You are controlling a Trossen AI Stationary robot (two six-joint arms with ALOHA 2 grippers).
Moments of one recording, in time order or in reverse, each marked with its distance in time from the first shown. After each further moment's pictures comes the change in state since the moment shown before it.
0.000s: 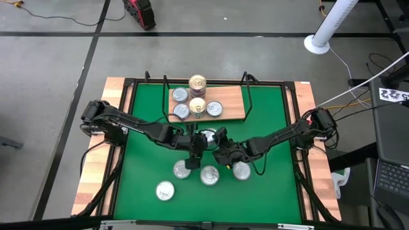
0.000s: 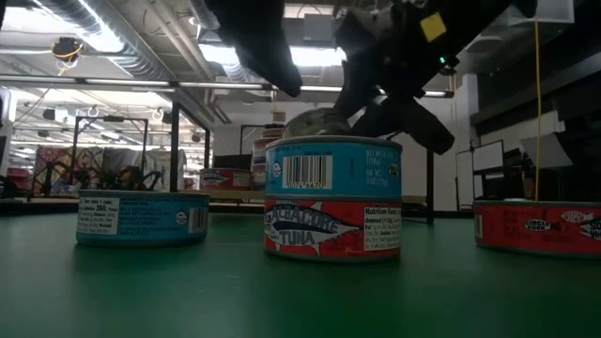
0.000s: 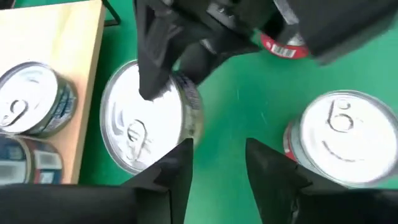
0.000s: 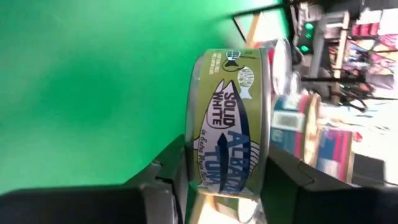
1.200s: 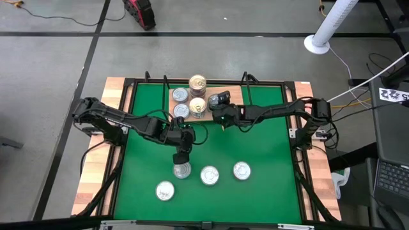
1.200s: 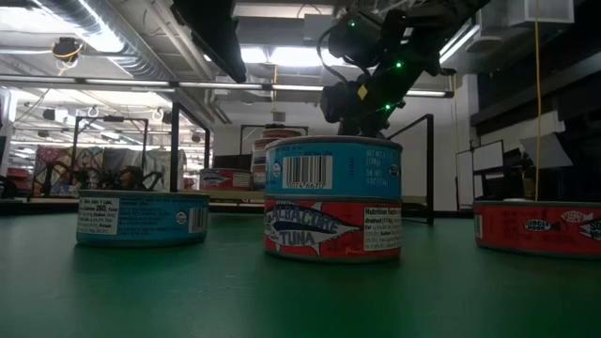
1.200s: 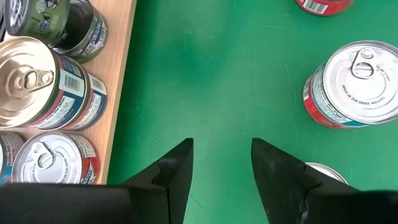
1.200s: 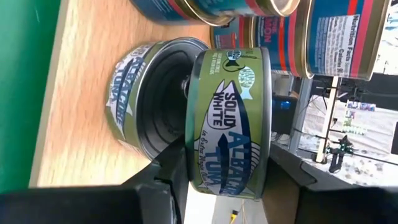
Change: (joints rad) left arm 0.000 -0.132 0.000 -0.276 -0.013 -0.124; right arm -0.445 -0.004 0.004 0.025 -0.081 -0.149
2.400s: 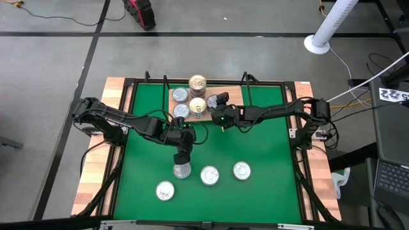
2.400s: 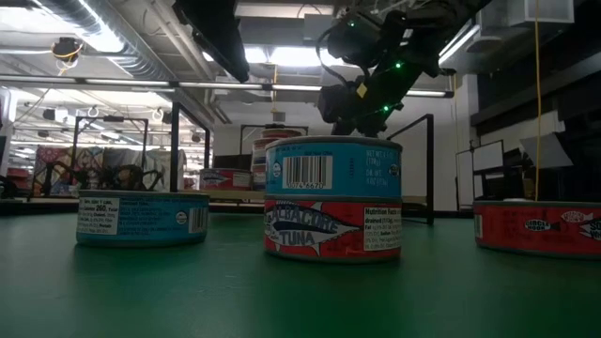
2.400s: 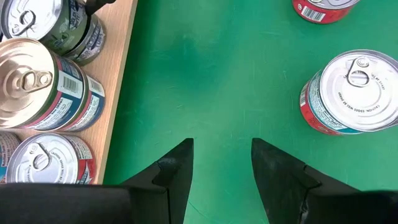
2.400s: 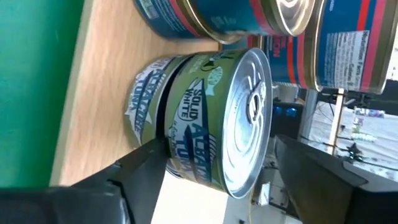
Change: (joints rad) left arm -0.001 0.001 0.000 0.016 0.000 -0.019; right arm 0.003 0.006 -0.006 0.036 -0.028 -0.001
